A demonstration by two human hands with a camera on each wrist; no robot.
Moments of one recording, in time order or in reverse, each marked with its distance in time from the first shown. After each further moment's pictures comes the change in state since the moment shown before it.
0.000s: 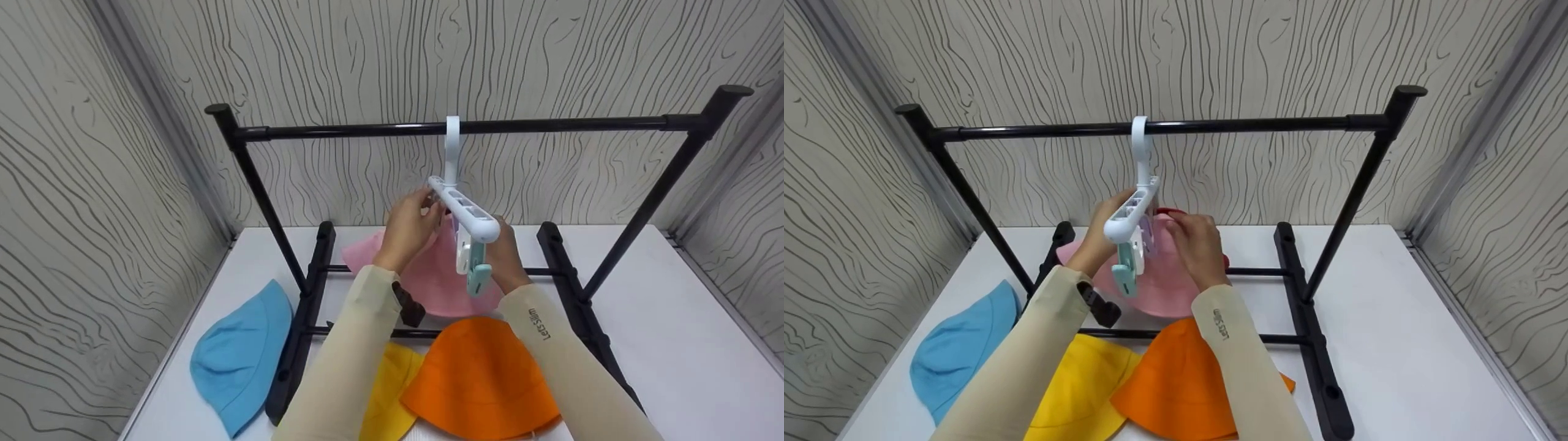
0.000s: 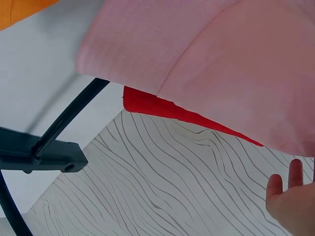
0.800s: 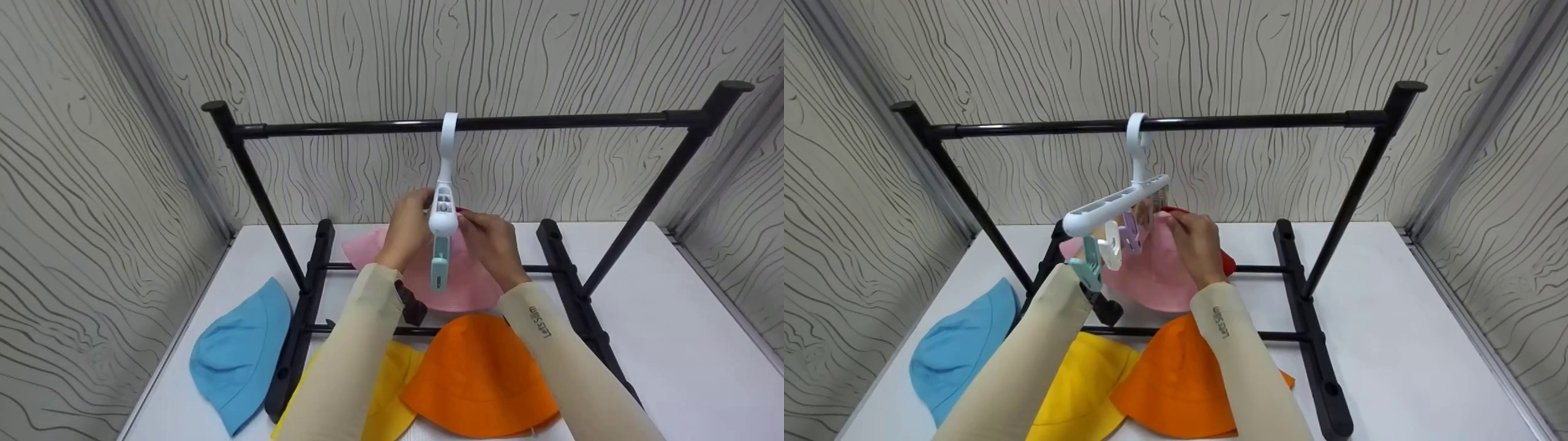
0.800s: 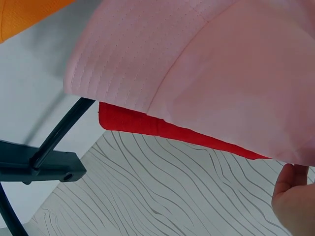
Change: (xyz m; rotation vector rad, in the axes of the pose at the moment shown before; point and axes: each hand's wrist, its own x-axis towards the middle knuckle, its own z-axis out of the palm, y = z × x) left_hand 0.016 -0.028 0.017 -0.042 -0.004 0.091; right_hand 0.006 -0.001 0.003 -0.057 -0.089 0.145
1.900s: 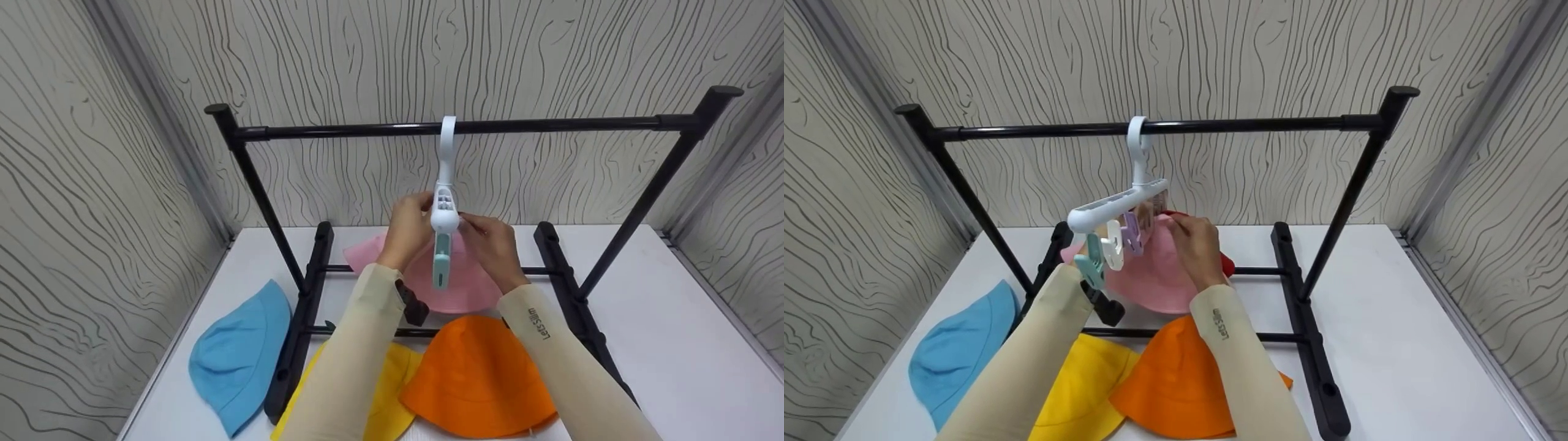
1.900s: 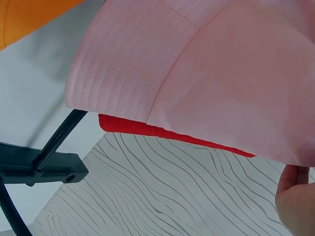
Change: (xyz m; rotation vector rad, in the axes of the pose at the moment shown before) left_hand 0.013 -0.024 0.015 -0.022 0.032 0.040; right_hand -0.004 -0.003 -0.003 0.036 0.014 -0.005
